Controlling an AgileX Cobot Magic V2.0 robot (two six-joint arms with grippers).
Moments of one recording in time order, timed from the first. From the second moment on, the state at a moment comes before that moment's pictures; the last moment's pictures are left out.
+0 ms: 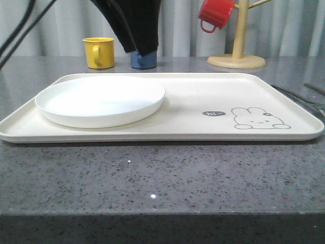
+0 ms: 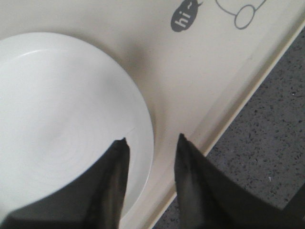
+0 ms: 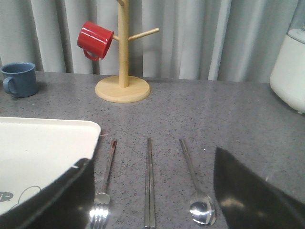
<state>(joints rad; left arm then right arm) -0.76 1.70 -1.68 0.00 1.24 0.23 0.00 0.28 -0.53 -0.05 0.44 0.07</state>
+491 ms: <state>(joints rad) -0.64 1.37 -1.54 0.09 1.25 0.19 0.00 0.28 -0.53 -0.05 0.44 0.07</state>
